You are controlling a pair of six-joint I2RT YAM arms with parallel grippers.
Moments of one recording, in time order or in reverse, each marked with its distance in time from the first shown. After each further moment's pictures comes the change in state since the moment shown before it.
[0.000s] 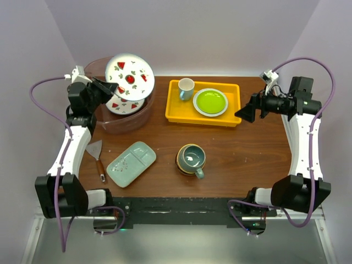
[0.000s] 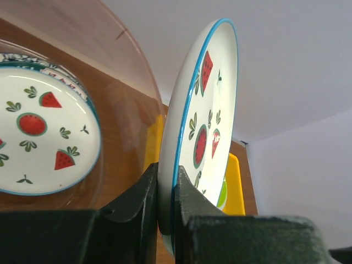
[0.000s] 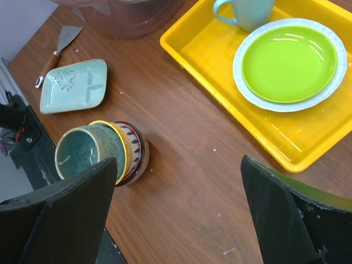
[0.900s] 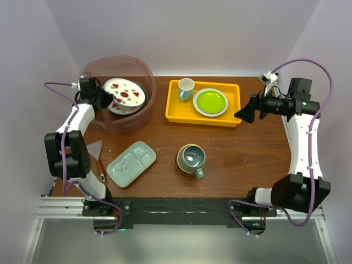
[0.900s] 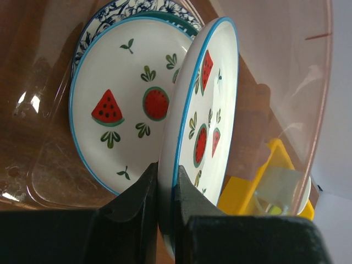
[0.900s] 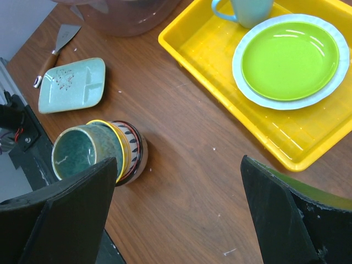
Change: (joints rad) left arm 0.053 0.432 0.220 -0.281 -0.202 -0.074; right arm 0.000 0.000 -0.029 0.024 0.002 0.004
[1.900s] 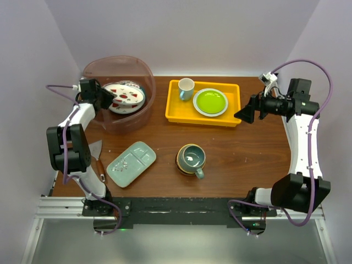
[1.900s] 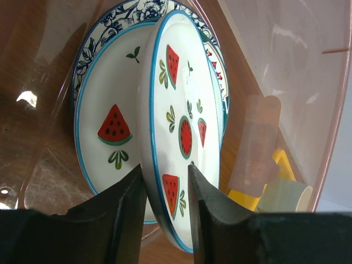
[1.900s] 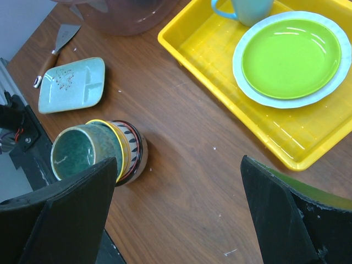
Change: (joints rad) left arm 0.021 0.094 0.000 0.072 0.030 -0.031; right arm 0.000 0.000 -0.016 0.013 0.000 0.005
